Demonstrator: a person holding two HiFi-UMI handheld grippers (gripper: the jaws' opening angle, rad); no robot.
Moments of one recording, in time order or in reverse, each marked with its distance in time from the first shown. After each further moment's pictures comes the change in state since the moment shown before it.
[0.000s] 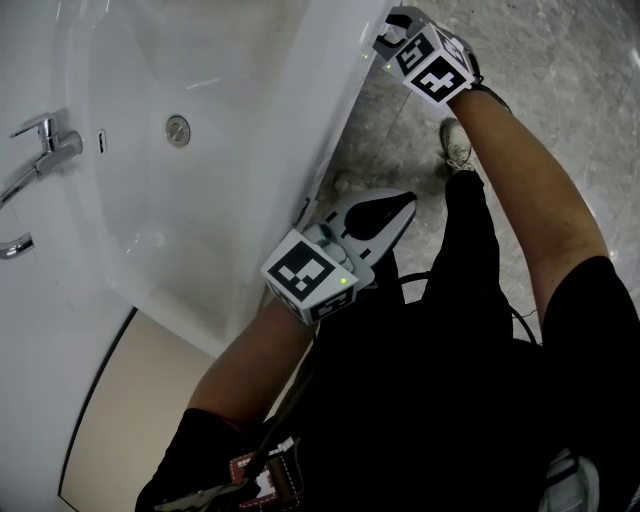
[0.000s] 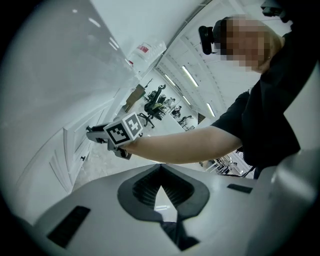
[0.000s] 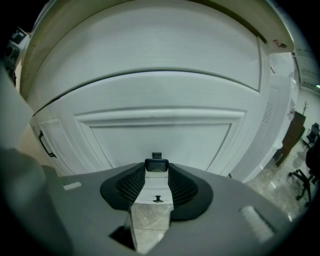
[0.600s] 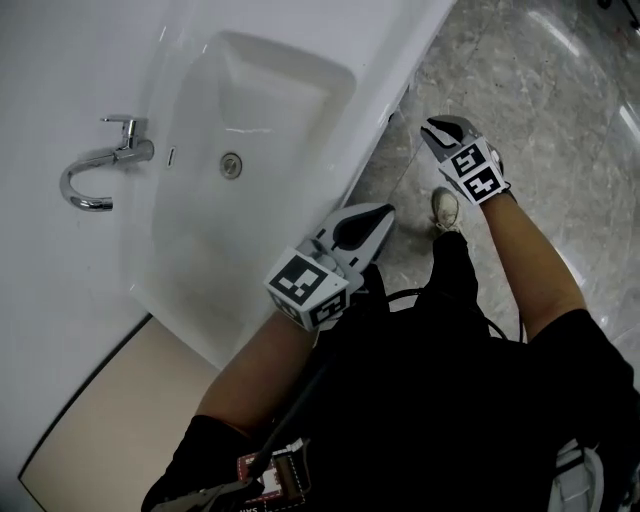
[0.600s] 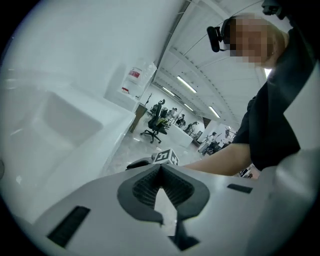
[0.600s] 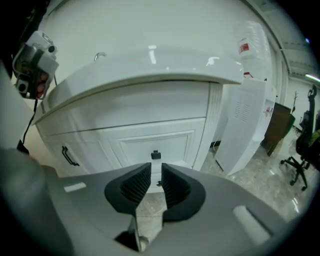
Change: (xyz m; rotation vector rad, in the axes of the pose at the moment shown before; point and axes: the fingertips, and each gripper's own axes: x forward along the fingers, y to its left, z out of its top) left arm -0.053 -0.042 0.119 0.117 -0.153 0.120; right arm -0.142 -0.001 0.006 0.101 -0.005 -0.027
